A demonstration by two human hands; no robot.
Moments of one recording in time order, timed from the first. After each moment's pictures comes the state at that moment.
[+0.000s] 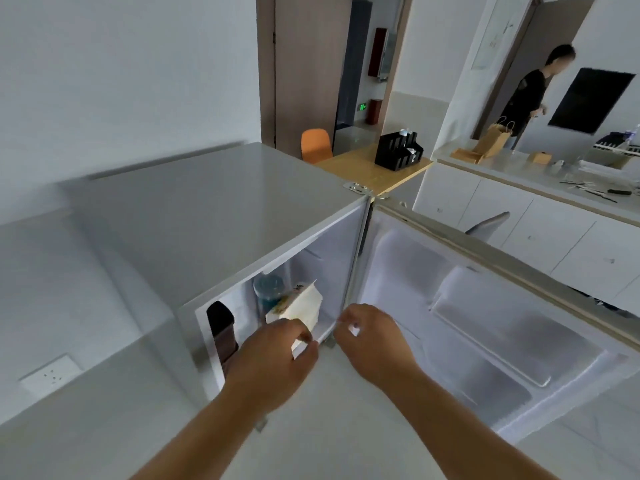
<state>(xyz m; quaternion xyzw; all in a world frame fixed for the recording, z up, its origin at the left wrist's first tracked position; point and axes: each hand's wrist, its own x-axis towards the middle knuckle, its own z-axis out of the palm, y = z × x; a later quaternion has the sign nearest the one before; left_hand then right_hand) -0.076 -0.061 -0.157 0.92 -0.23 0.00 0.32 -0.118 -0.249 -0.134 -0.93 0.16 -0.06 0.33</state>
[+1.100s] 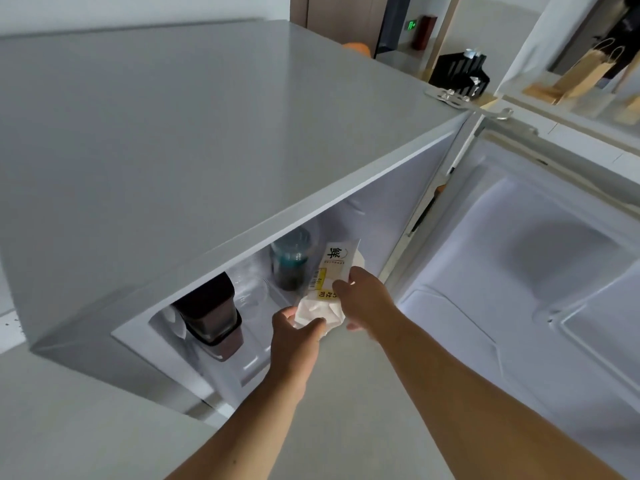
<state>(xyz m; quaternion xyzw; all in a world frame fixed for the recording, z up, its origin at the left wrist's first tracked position) 0.019 -0.122 -0.347 0.68 0.23 -0.17 0.67 0.049 -0.253 -0.276 -0.88 0.24 0.11 0.40</state>
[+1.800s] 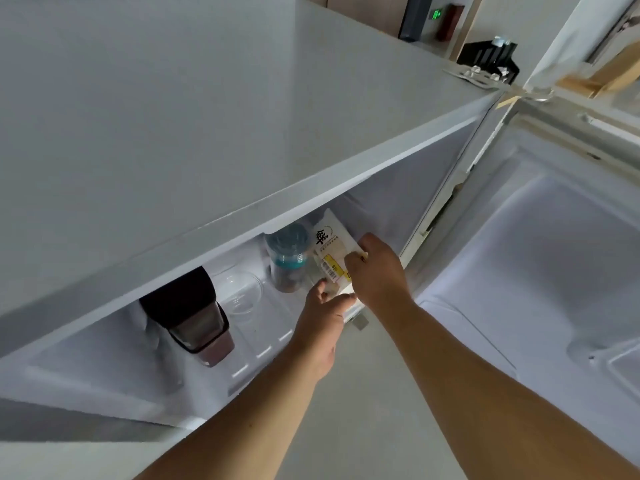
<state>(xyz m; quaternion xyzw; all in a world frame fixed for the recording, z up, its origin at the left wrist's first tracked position) 0.064 -0.180 -0.352 0.57 0.15 -0.25 0.76 0.098 -0.289 -0.296 -0.91 0.18 -0.04 0.37</state>
